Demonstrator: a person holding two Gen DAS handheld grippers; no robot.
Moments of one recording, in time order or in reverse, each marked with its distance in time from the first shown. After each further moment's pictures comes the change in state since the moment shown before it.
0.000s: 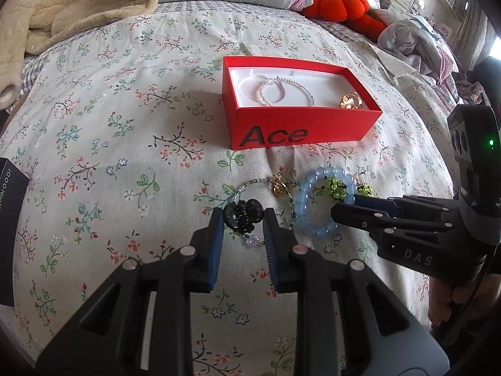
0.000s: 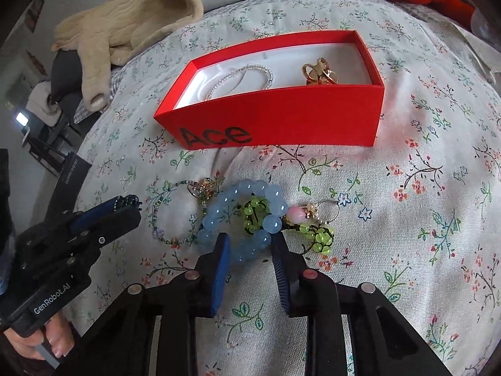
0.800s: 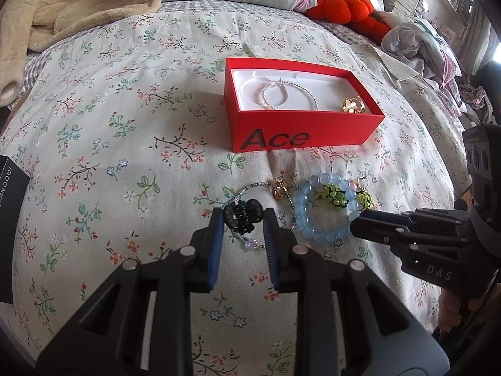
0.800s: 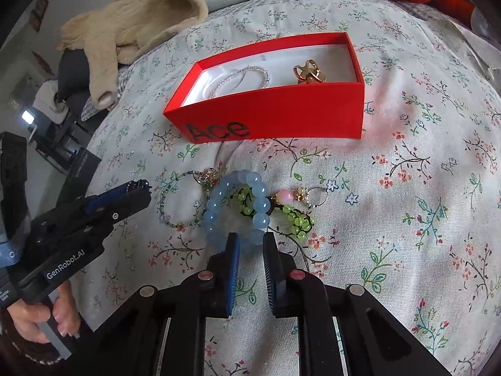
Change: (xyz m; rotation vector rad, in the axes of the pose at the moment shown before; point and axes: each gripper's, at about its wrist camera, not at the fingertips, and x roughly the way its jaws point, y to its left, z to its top) left arm -0.001 -0.001 0.003 -0.017 0.003 0.004; right arm -0.017 -0.006 -0.010 -0.012 0.019 0.039
